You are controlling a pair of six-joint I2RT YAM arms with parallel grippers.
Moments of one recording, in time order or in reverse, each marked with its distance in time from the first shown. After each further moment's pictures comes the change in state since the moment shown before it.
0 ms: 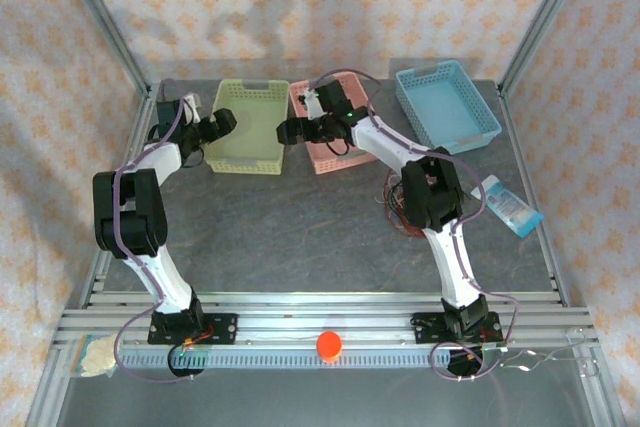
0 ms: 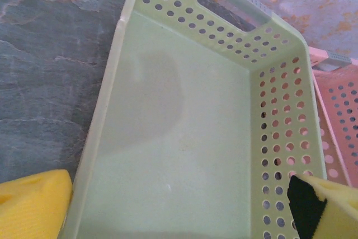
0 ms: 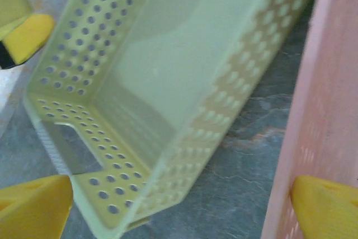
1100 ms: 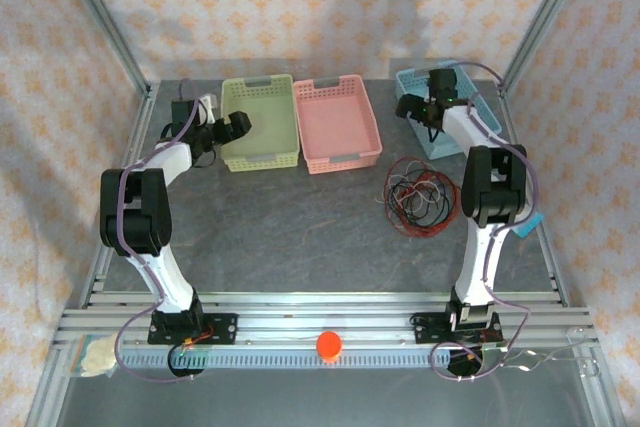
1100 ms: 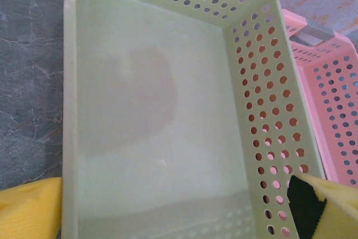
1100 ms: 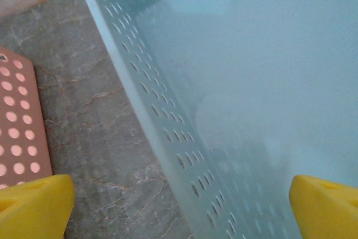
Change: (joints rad) left arm -0.071 0.006 0.000 -0.003 0.017 0.019; right arm -0.511 -0.150 -0.240 -0.014 0.387 0.006
